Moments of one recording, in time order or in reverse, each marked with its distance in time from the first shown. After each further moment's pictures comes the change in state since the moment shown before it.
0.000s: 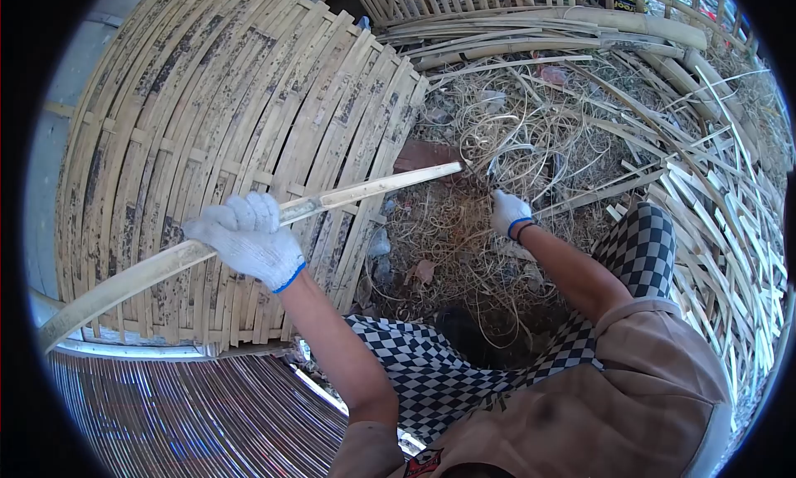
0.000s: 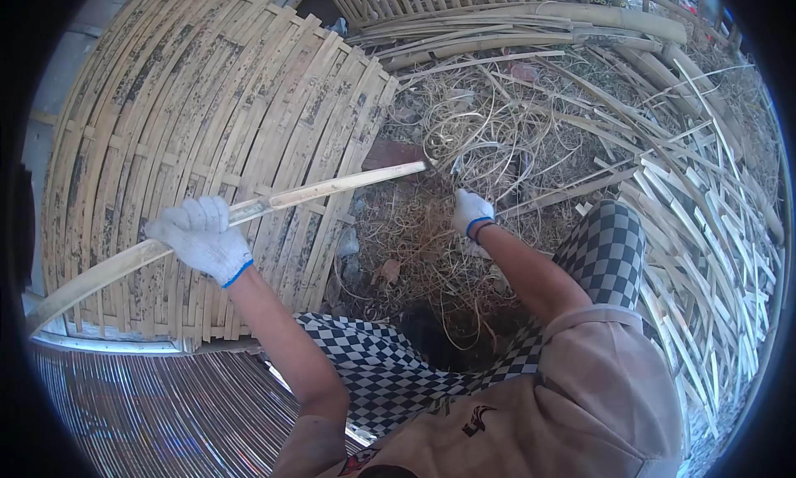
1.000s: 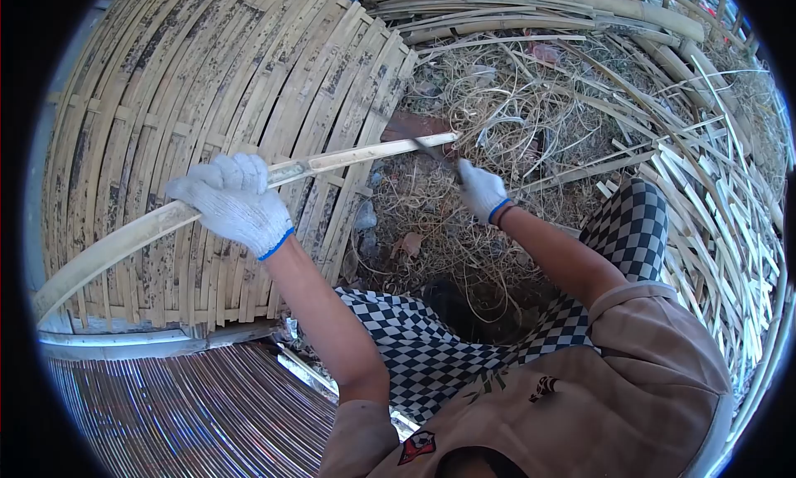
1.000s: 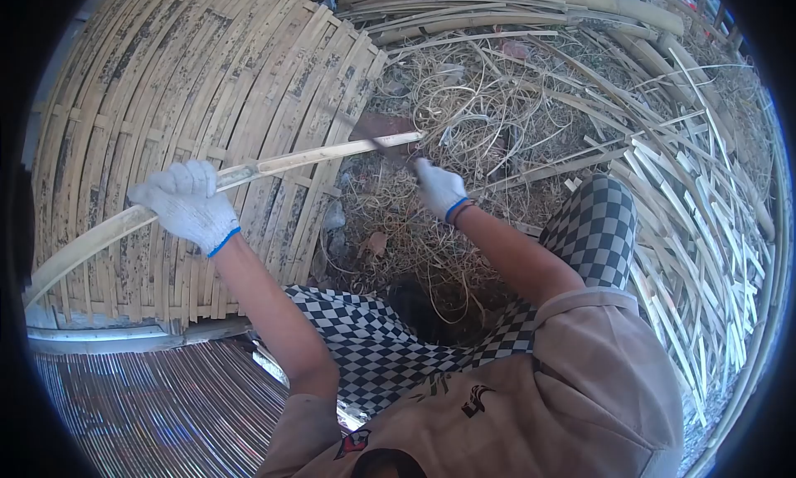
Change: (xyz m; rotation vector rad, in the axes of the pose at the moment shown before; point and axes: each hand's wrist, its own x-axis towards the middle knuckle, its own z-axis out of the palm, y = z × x) left_hand 0.000 -0.004 0.006 0.081 0.055 0.022; right_hand -0.028 -0.045 -0.016 0.074 0.097 -0.246
